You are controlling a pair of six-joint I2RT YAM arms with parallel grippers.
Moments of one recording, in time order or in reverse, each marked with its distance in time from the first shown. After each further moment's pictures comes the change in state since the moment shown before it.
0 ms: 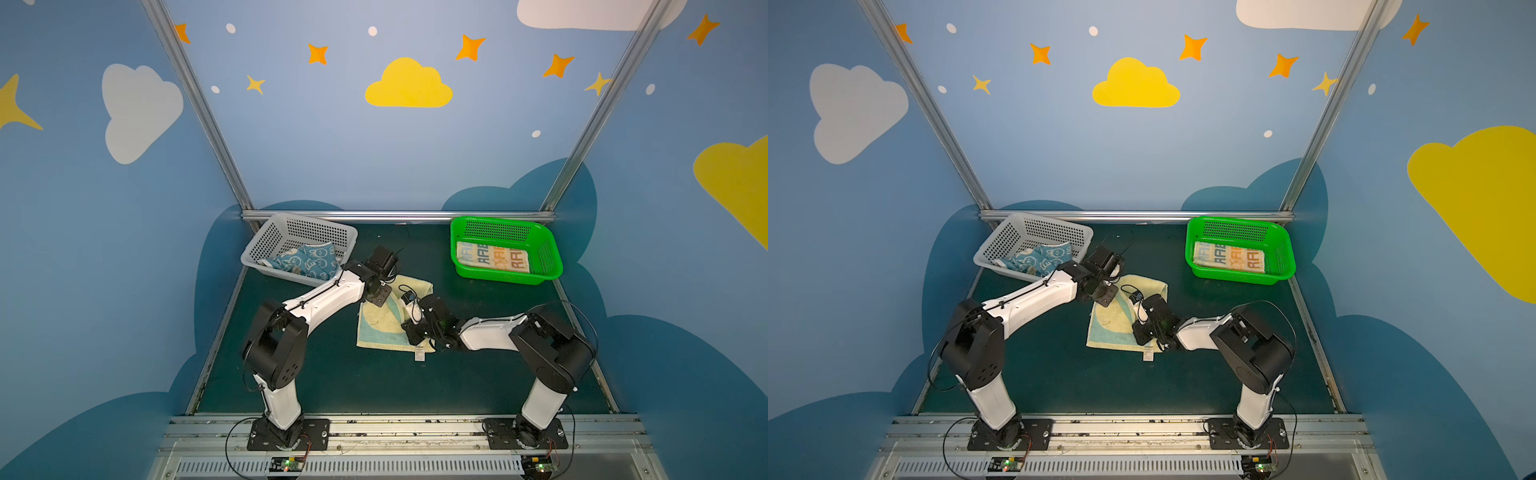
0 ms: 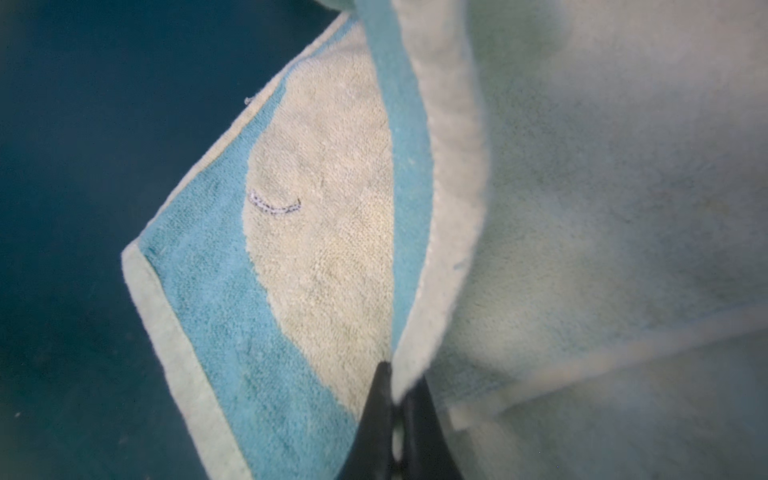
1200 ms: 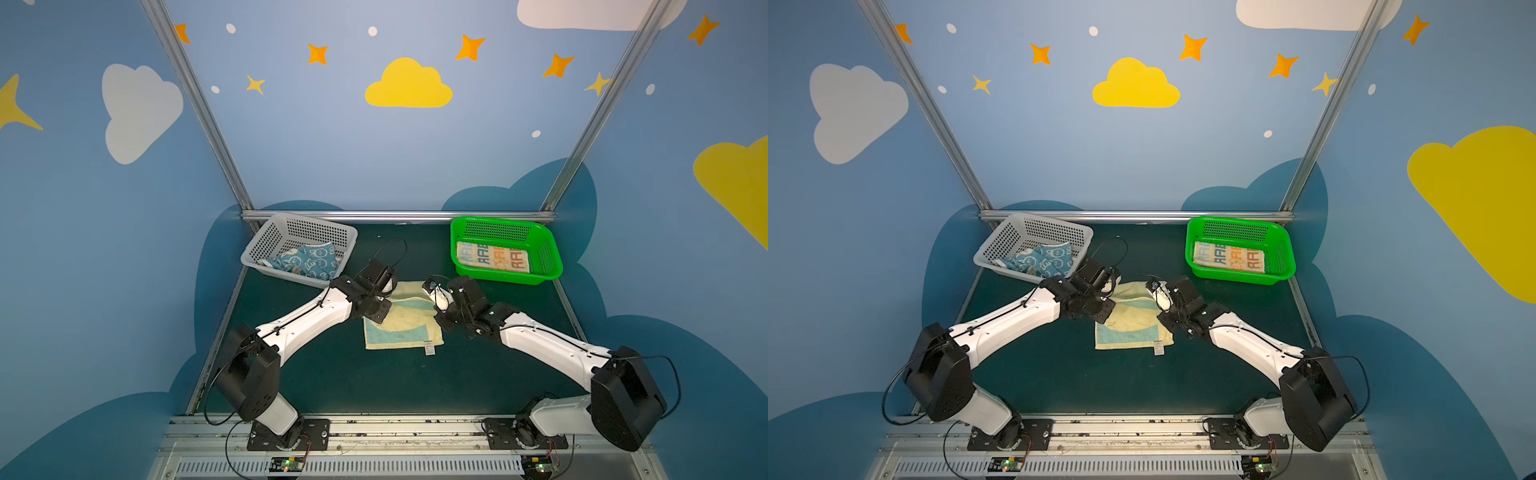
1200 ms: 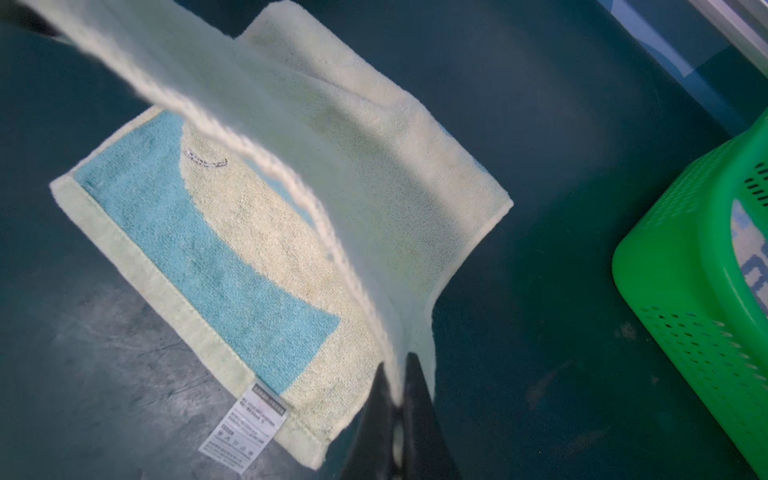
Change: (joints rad) left arm -0.073 -0.213 -0.185 -0.010 0.146 -0.108; right arm -0.109 -0.406 0.075 -0.535 0.180 -0.417
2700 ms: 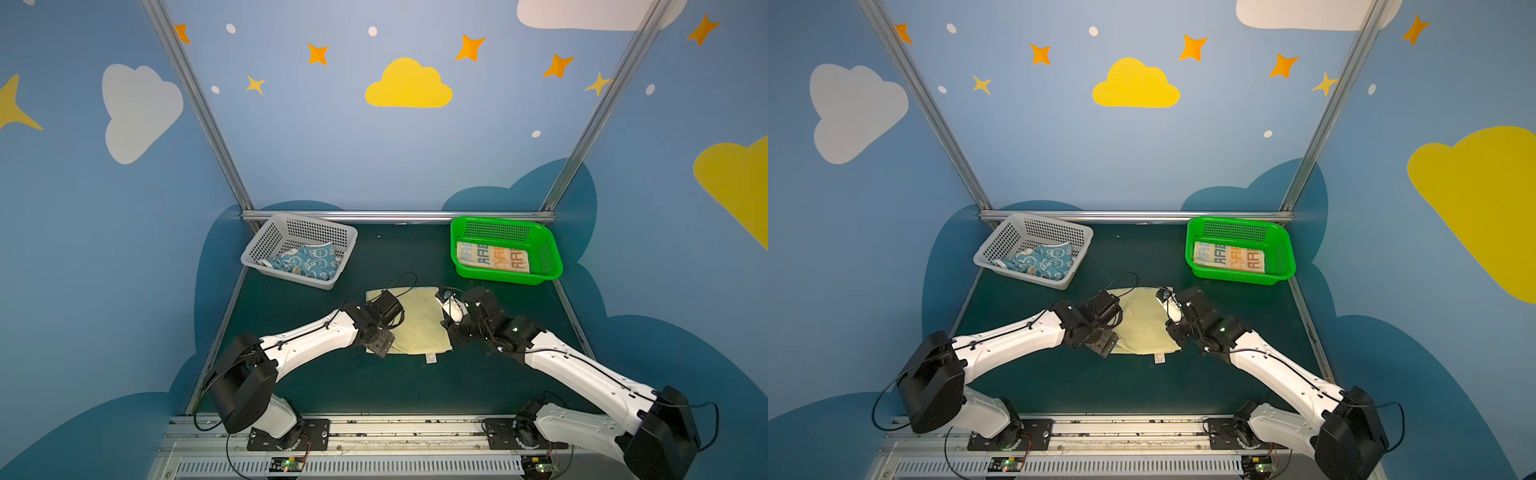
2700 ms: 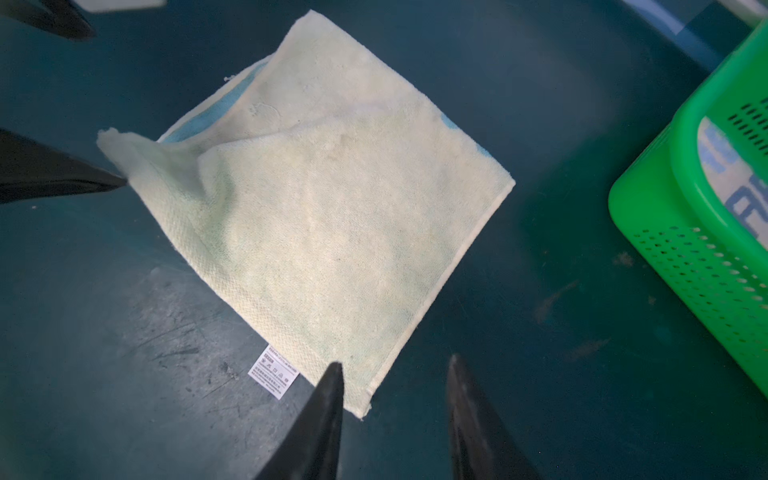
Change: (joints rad) left arm -0.155 -0.078 -0.178 -0.066 -0.165 -0.174; right arm 0.011 -0.206 -0.026 -0.192 0.003 0.120
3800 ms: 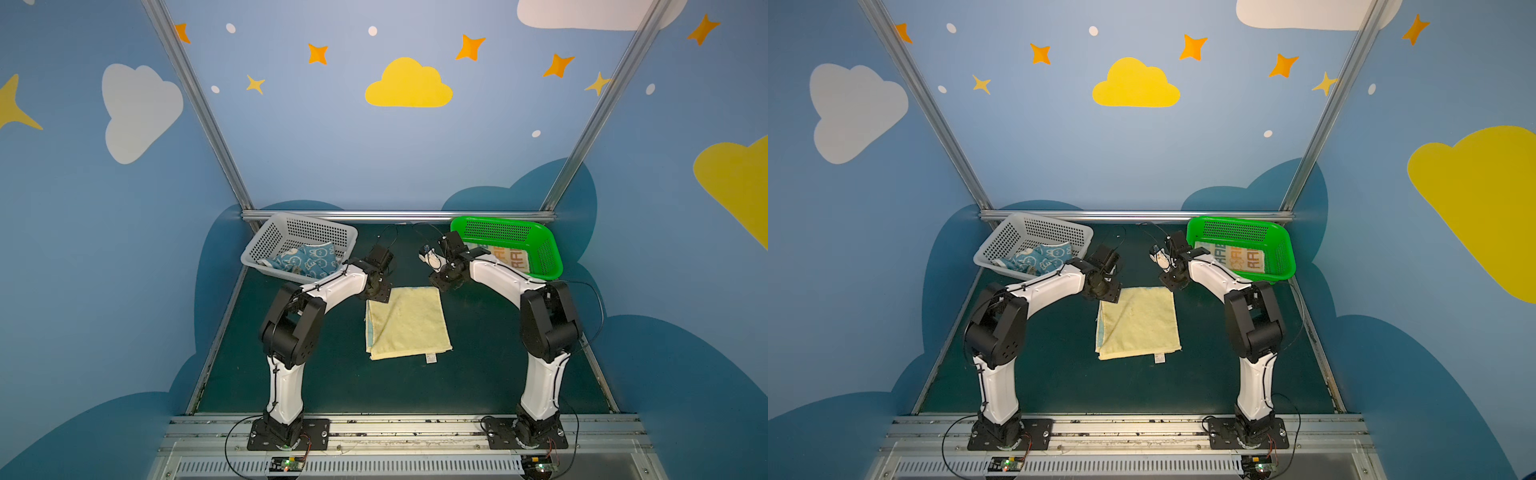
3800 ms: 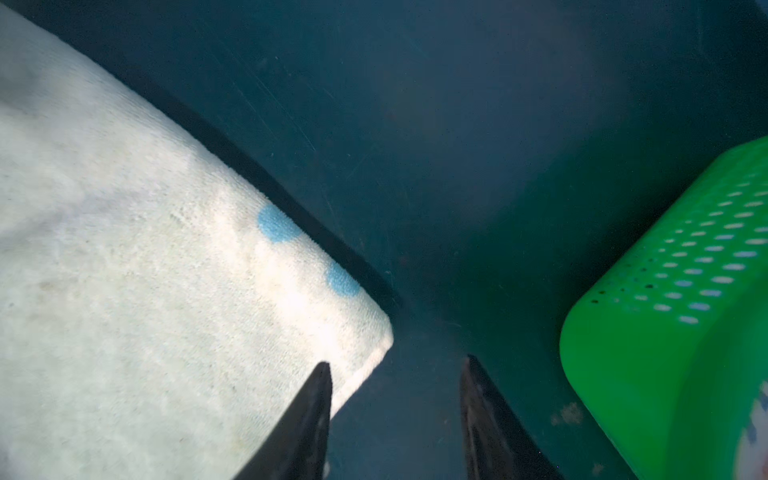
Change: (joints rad) left arm 0.306 0.472 0.431 0.134 0.139 -0.005; right arm -0.235 0.832 0.716 -0.145 -0.058 -0.253
